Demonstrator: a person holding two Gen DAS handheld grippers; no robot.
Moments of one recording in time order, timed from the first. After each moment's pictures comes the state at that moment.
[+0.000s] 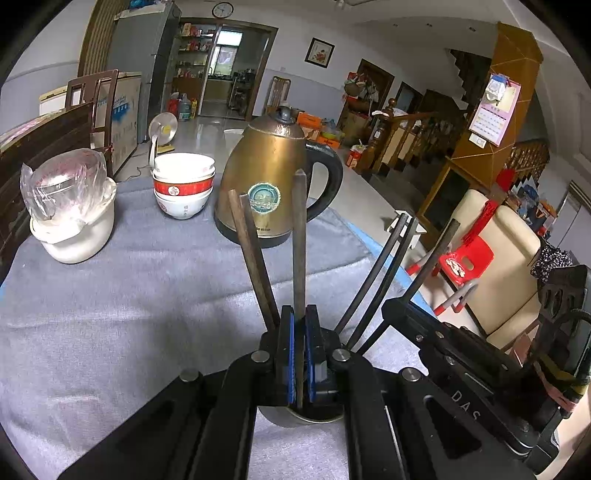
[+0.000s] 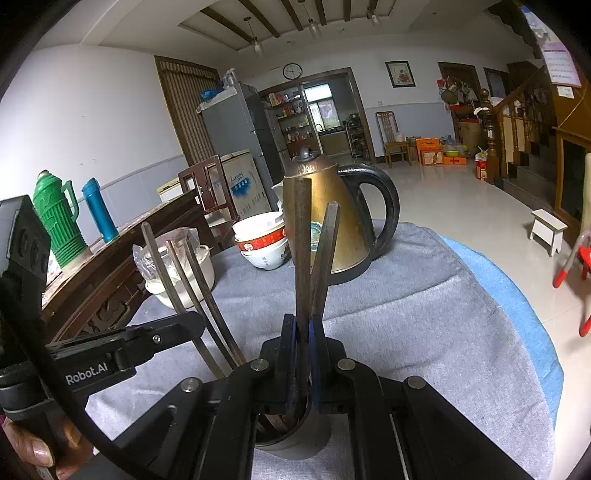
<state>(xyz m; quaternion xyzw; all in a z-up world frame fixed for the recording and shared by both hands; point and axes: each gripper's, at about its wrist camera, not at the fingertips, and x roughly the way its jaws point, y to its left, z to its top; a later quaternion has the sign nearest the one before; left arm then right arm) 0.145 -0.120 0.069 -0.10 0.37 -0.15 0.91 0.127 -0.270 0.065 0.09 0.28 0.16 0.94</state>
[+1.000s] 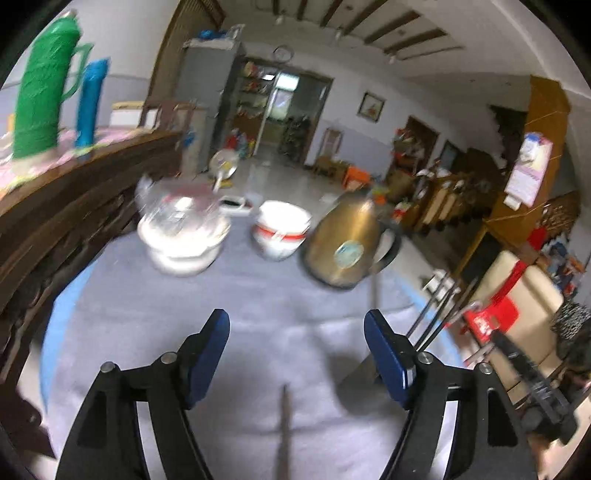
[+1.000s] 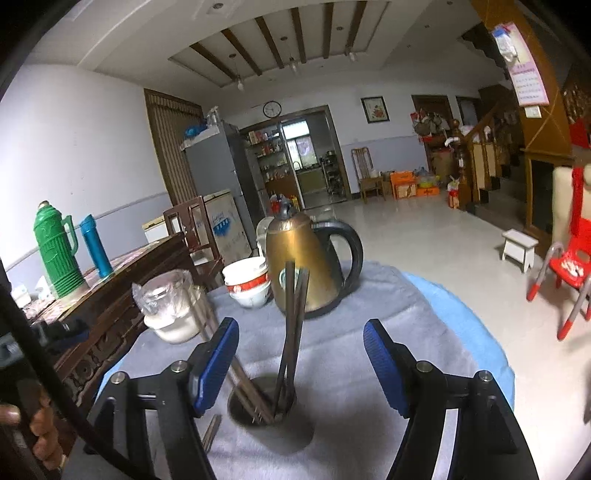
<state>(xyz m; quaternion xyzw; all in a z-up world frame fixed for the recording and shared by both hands) 0.056 -0.002 0.091 -0.15 0.30 -0.03 0.94 0.058 -0.298 0.106 0.11 0.22 0.11 0.96</state>
